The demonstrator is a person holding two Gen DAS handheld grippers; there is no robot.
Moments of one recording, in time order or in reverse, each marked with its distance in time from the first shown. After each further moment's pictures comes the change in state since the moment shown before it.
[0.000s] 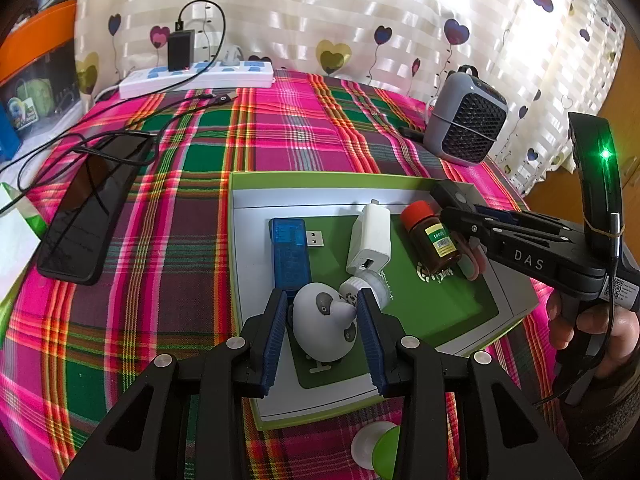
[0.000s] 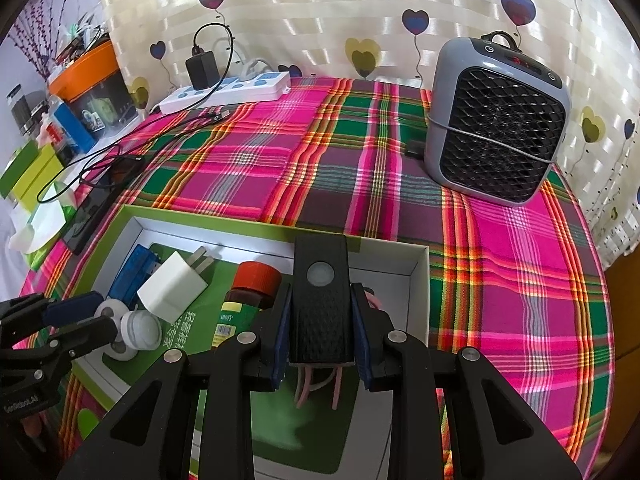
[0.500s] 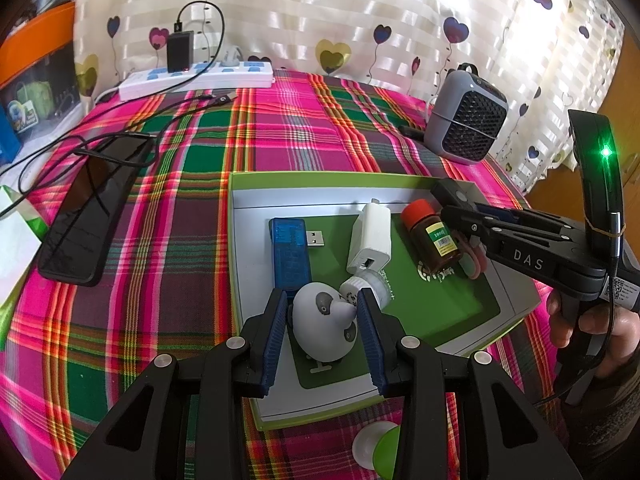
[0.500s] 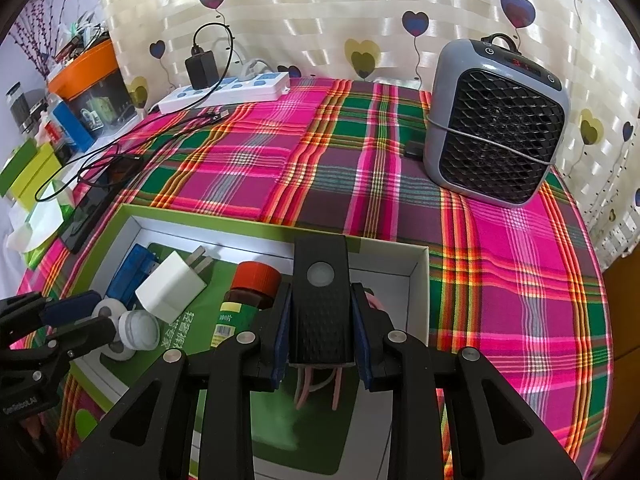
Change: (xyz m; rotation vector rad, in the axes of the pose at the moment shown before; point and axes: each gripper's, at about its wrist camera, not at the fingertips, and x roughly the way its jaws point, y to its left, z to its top) left arm 0.000 -0.001 0.000 0.001 -0.001 0.001; right arm 0.001 0.000 0.000 -0.007 -0.004 -0.011
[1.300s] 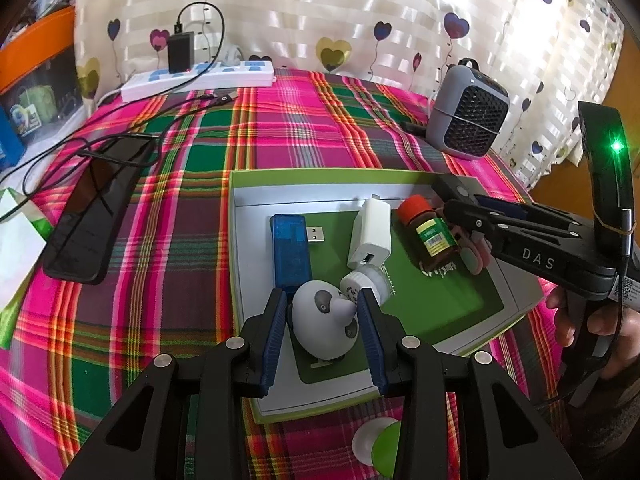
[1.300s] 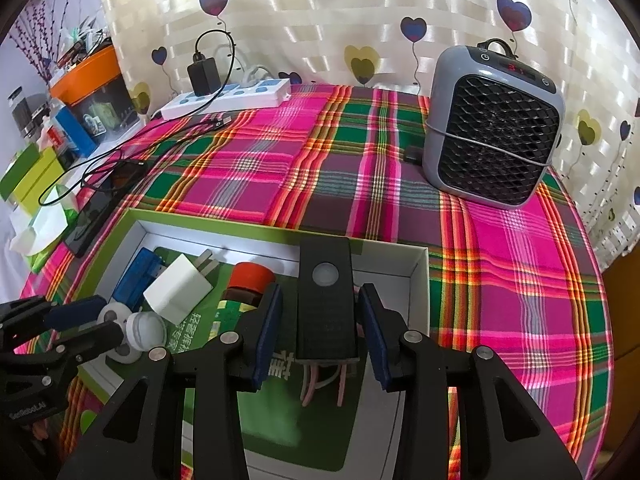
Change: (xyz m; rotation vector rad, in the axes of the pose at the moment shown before) left arm 0.000 0.001 0.000 0.011 0.001 0.020; right arm -0.008 0.002 -0.002 0.010 -0.026 0.002
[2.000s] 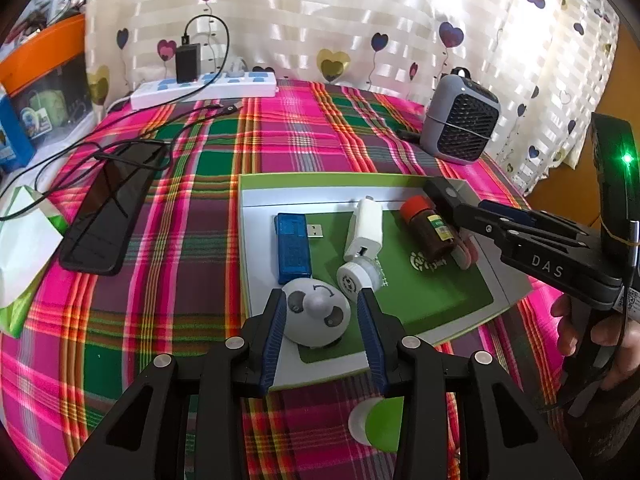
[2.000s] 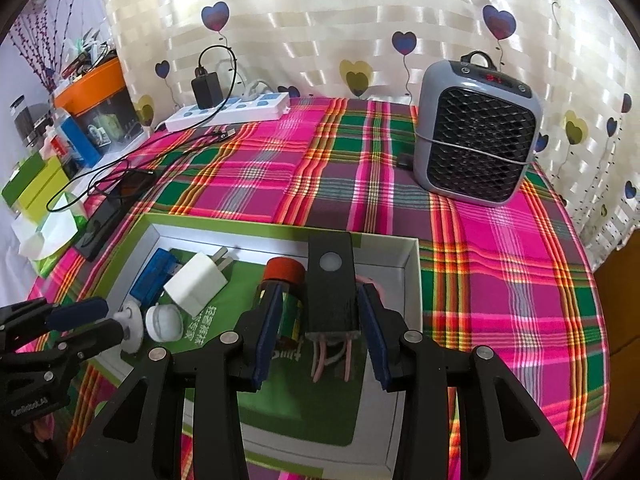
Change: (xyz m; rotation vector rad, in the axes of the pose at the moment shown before) left arm -0.032 0.002 -0.021 0.010 -0.036 0.013; right arm -0.026 0.006 -0.011 0.027 -0.052 -0.016
